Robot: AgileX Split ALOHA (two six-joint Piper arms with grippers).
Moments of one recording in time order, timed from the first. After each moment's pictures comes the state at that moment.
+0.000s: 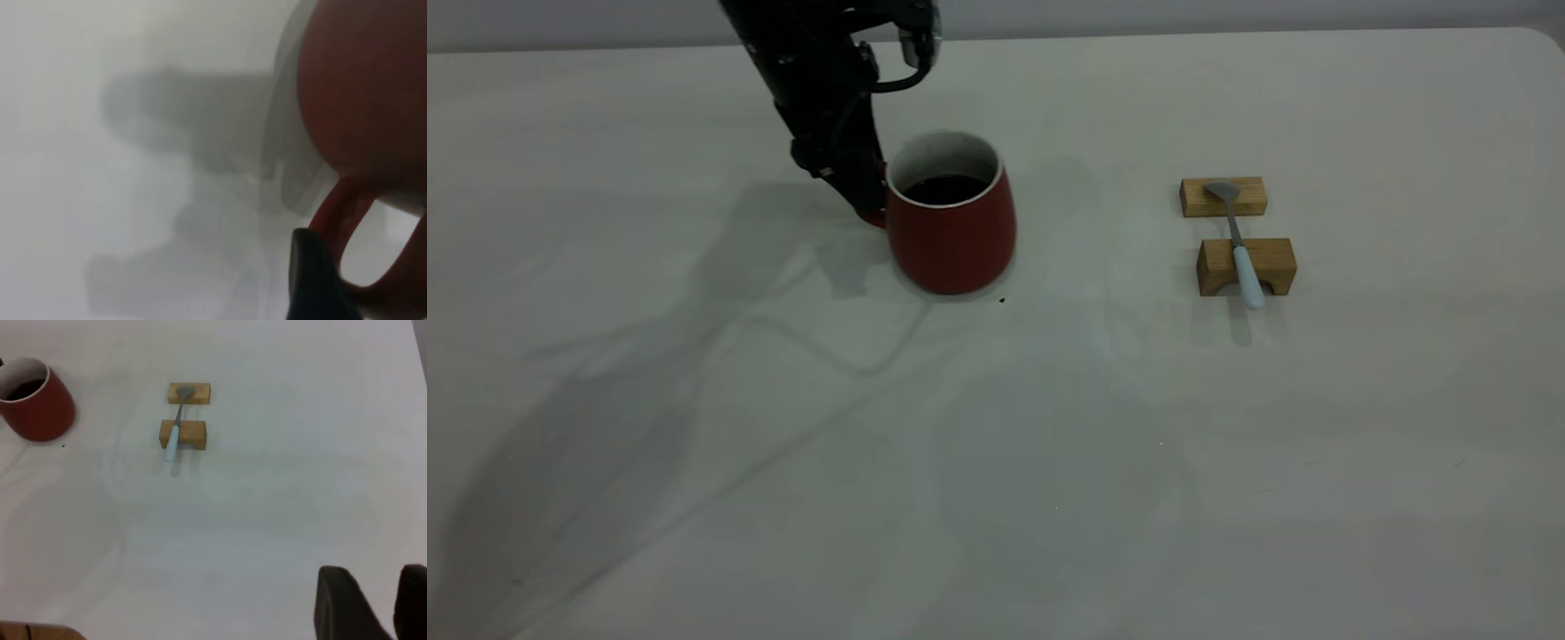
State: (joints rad) left arm -0.29 2.58 -1.93 -0.29 0.80 1.29; right arm 0.05 0.02 -0.47 0.06 1.13 -0.03
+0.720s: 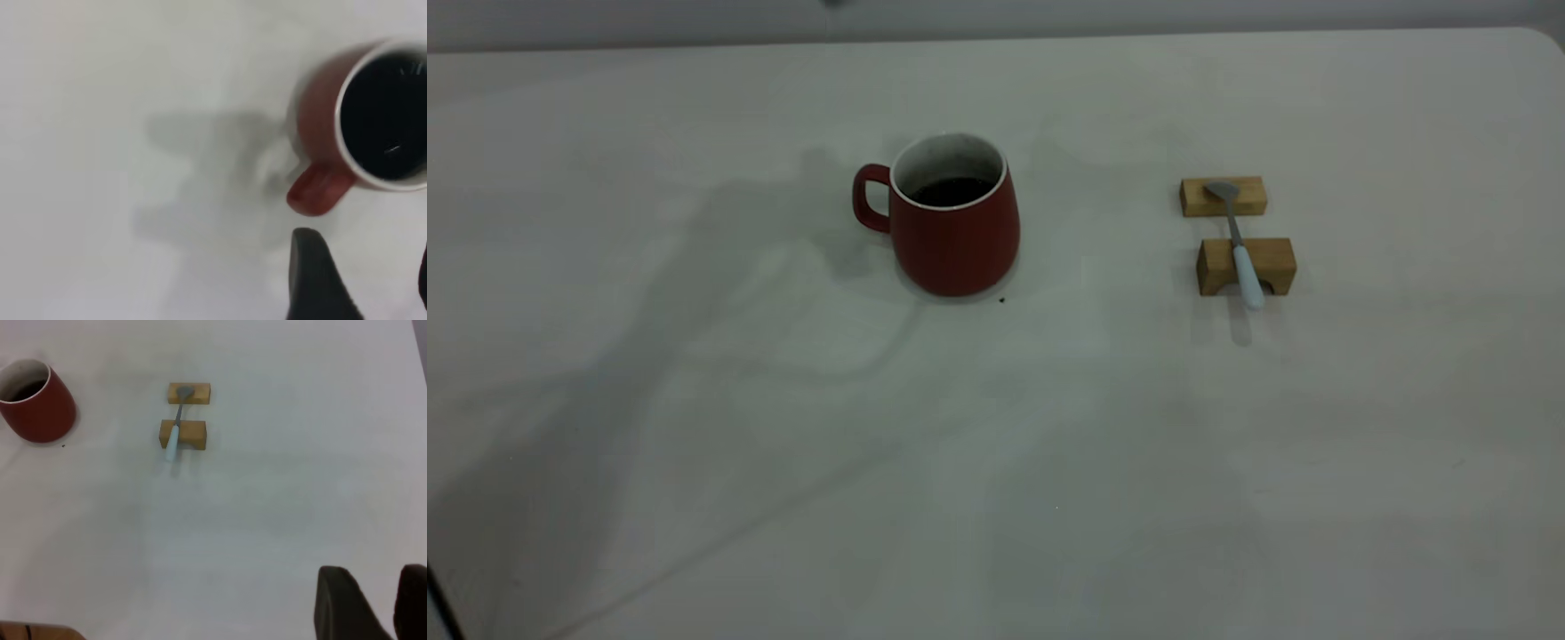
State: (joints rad) left arm -0.29 2.20 -1.93 -0.25 0.97 0.91; right arm 0.05 0.02 -0.47 0.06 1.13 -0.03
